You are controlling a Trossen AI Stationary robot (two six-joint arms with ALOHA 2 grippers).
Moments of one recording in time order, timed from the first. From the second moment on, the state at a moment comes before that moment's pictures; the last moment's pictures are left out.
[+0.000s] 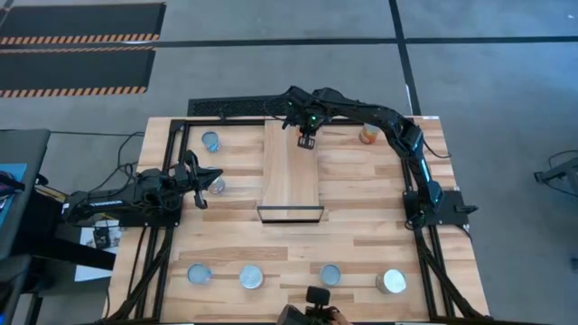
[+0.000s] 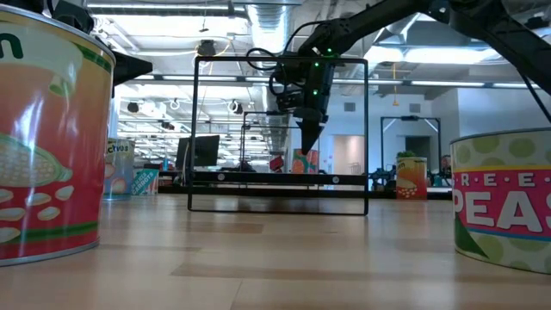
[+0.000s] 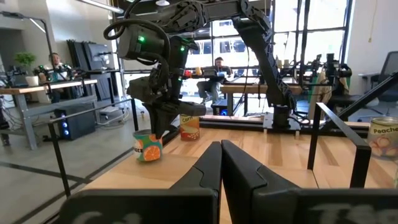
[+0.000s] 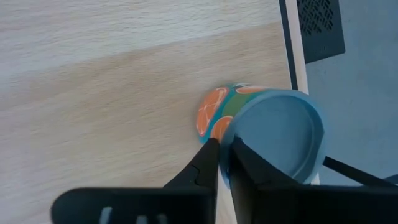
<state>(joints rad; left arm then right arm) 0.12 0.01 0.01 0.12 -0.19 0.05 -0.54 2.17 1.97 -1.04 0.10 -0.34</state>
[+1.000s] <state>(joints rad) 0.12 0.01 0.01 0.11 -0.19 0.08 -0.43 1.97 1.97 -1.13 0.29 -0.34</state>
